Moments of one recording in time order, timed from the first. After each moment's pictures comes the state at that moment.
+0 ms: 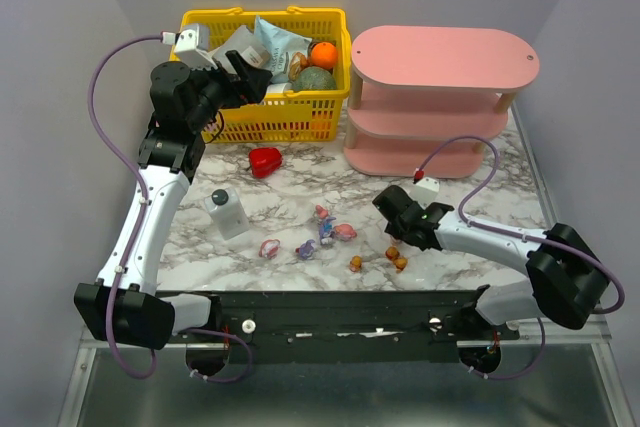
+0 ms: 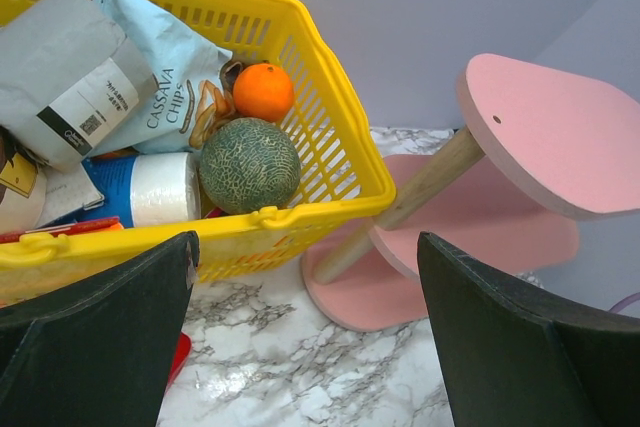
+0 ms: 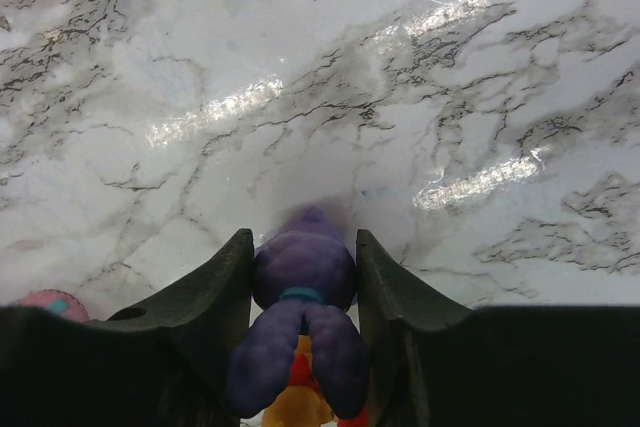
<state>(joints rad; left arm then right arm) -0.15 1.26 1.35 -0.13 0.27 -0.45 0.79 1.37 0.70 -0.49 0.57 1.04</state>
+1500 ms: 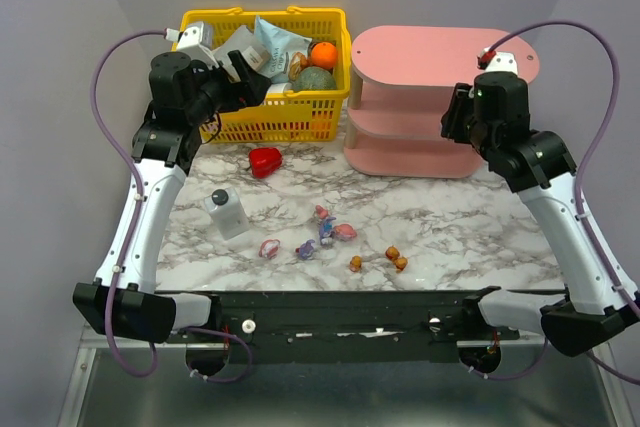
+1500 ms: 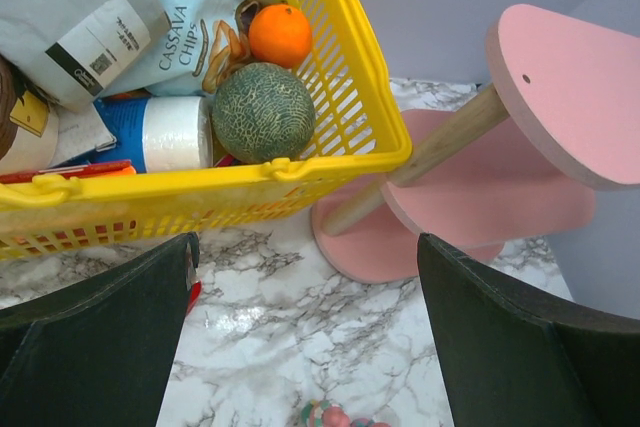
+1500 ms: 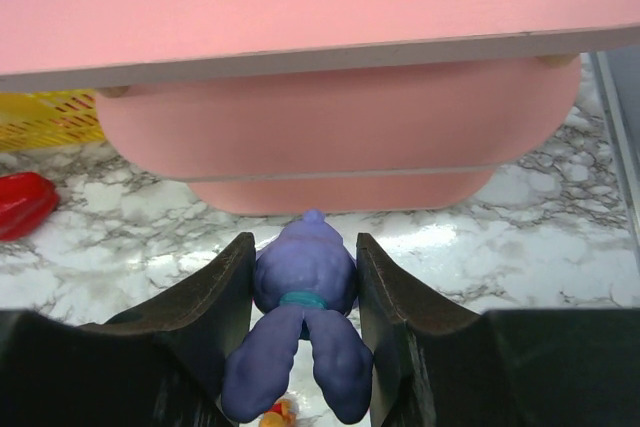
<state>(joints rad) -0.15 1.28 1.48 -0.37 0.26 -0.42 0.43 1.22 1.57 -0.84 0.41 0.29</state>
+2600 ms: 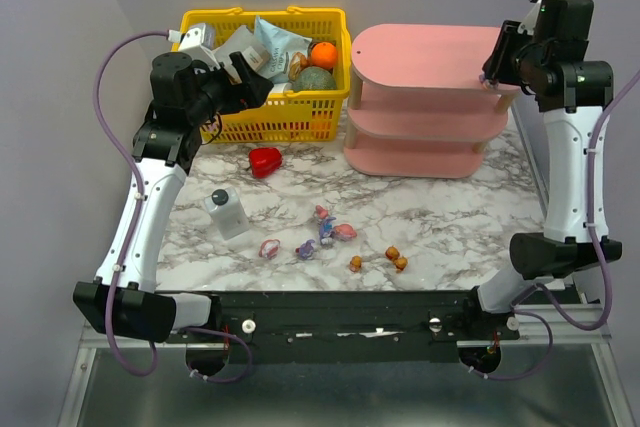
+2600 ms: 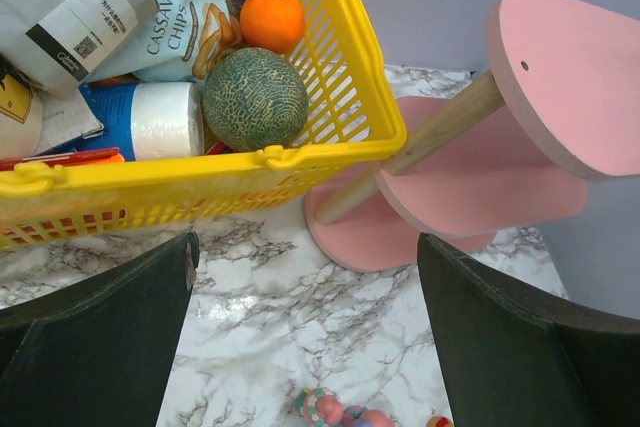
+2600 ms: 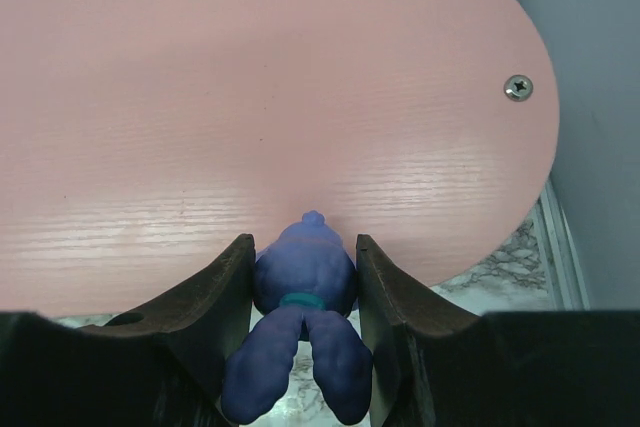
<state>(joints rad) -0.15 1.29 1.48 -0.39 0.29 -0.43 0.04 1.62 2.20 -1.06 0.10 0.13</state>
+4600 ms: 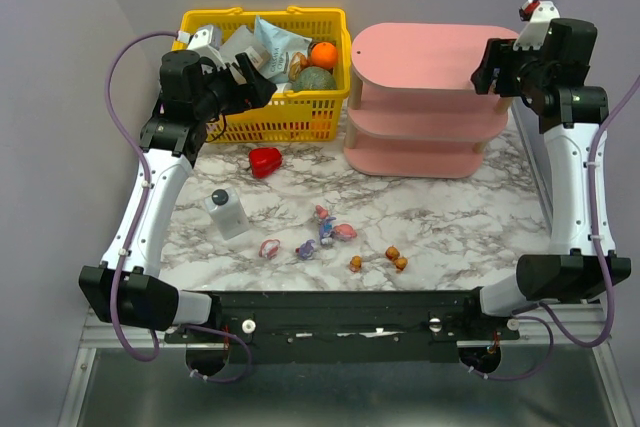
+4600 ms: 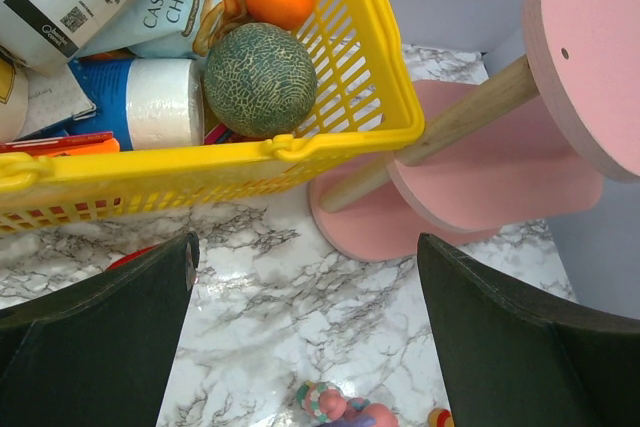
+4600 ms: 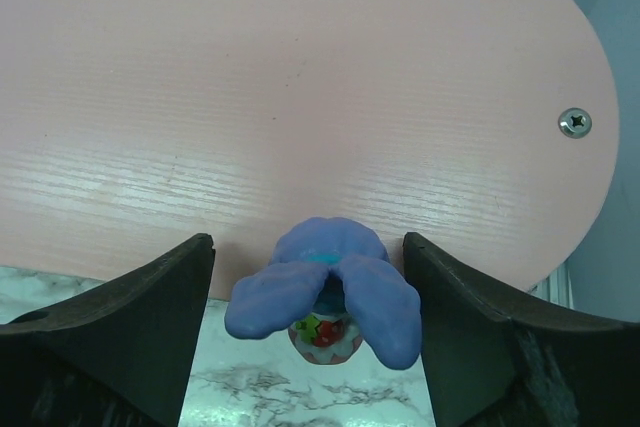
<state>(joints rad) -0.15 1.35 1.48 -0.40 0.30 -0.43 -0.05 1.48 1.86 -0.80 -0.17 -0.05</state>
